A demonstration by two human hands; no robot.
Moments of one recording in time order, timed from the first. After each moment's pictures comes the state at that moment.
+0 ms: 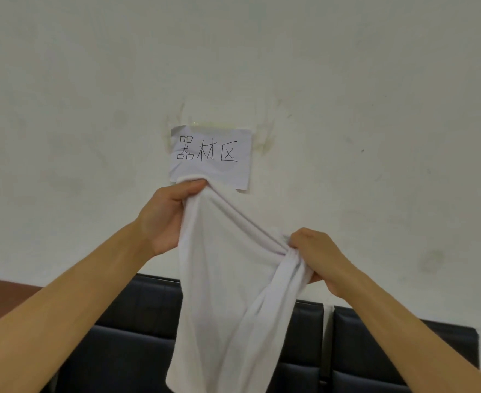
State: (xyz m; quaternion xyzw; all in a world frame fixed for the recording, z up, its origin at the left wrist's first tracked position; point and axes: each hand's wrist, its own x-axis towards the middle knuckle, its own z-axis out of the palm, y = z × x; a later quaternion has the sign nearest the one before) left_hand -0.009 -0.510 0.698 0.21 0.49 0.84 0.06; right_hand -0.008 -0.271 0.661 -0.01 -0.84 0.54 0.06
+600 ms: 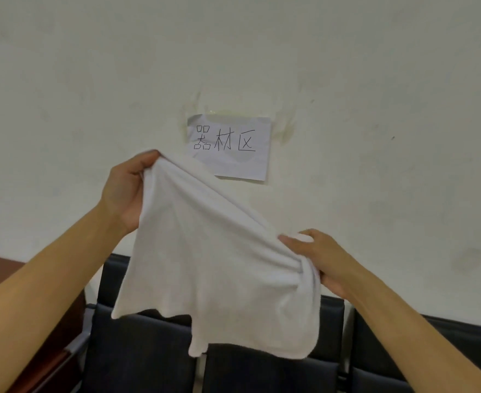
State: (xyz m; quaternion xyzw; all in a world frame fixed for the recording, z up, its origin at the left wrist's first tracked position) left_hand -0.021 -0.572 0.708 0.17 0.46 0.87 -0.08; right_hand -0.029 -0.281 0.642 0.03 -0.75 0.65 -0.07
